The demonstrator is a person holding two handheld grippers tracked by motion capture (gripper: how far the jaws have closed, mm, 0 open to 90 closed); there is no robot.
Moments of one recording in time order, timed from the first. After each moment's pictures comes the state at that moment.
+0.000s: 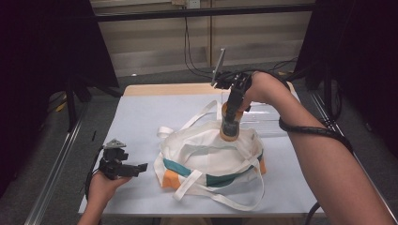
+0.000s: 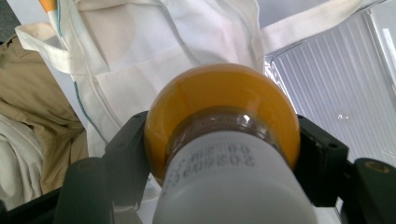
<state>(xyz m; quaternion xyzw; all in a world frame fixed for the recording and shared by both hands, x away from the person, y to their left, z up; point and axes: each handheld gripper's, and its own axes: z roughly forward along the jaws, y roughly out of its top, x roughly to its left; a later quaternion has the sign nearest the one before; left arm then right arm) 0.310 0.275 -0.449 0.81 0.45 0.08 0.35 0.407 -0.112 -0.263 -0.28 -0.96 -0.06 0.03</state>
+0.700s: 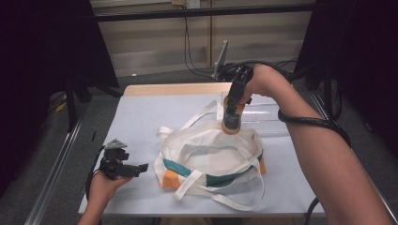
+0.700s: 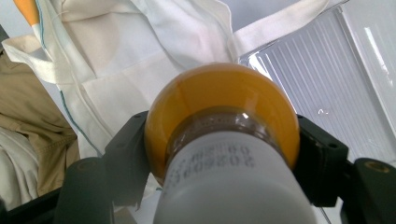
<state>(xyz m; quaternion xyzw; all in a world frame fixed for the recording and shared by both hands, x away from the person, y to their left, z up) 0.309 0.274 -0.448 0.82 0.45 0.08 0.35 0.423 -0.118 -0.255 -0.30 -0.95 -0.05 0.02</state>
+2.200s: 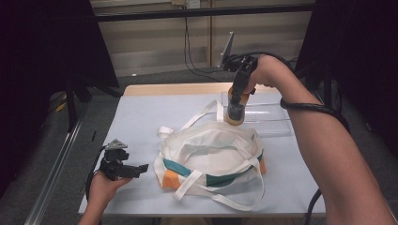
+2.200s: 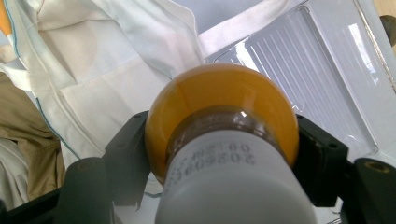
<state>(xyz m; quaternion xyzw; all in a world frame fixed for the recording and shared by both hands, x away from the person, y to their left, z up) 0.306 0.271 -0.447 0.82 0.44 0.09 0.35 0.450 -0.136 -0.250 -0.32 -0.95 -0.05 0.02</state>
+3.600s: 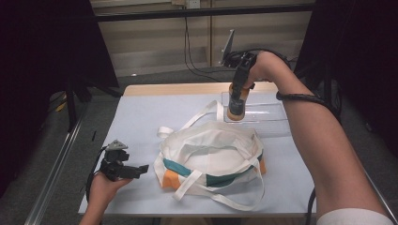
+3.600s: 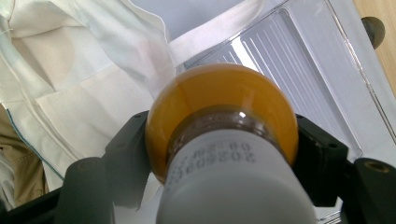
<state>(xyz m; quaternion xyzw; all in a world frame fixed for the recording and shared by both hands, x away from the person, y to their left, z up) 0.305 0.271 -0.447 0.82 0.44 0.09 0.34 0.478 -0.142 -0.261 -0.32 -0.95 -0.05 0.02</state>
